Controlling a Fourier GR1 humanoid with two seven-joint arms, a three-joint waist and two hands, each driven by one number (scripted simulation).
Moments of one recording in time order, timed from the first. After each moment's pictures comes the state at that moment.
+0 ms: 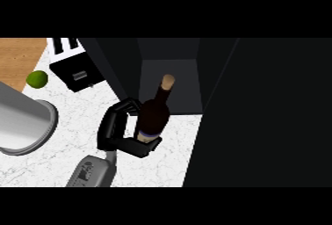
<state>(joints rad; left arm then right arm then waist) -0.22 0.00 -0.22 -1.34 0.10 0.11 -0.31 0.08 -0.55 0.66 -2.51 0.09 -0.62 0.36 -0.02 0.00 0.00</state>
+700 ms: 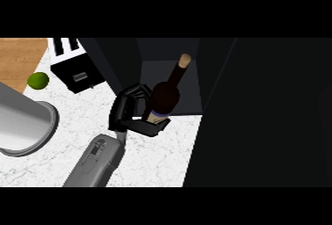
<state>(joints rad) -0.42 0.01 -0.21 -1.09 0.14 0.19 -0.37 0.12 -0.56 0.67 -2.51 0.07 -0.61 0.29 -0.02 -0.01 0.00</state>
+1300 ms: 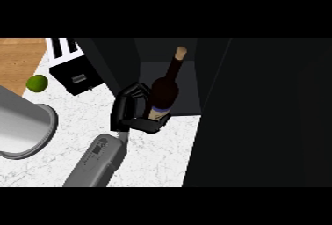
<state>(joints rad) -0.44 0.03 -0.26 -1.06 0.23 0.31 -0.41 0.14 -0.56 0.68 -2.50 0.05 -0.58 0.22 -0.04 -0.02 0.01</state>
